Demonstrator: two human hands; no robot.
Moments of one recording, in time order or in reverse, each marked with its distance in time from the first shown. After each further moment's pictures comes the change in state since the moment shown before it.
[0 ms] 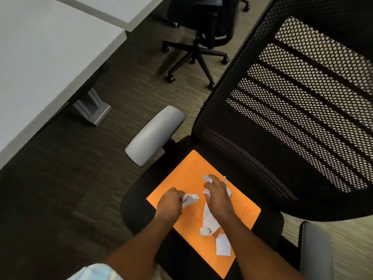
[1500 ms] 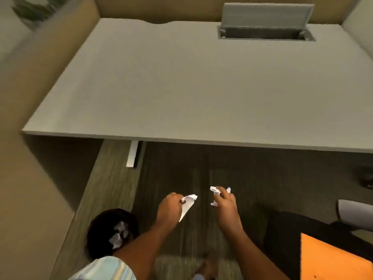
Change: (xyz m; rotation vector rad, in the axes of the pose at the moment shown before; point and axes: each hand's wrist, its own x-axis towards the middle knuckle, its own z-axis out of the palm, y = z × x) left_hand -0.462 -0.218 -0.038 -0.629 0.798 -0.954; right_hand -0.248 -0.340 0.149 -0.086 -0.417 -1.082
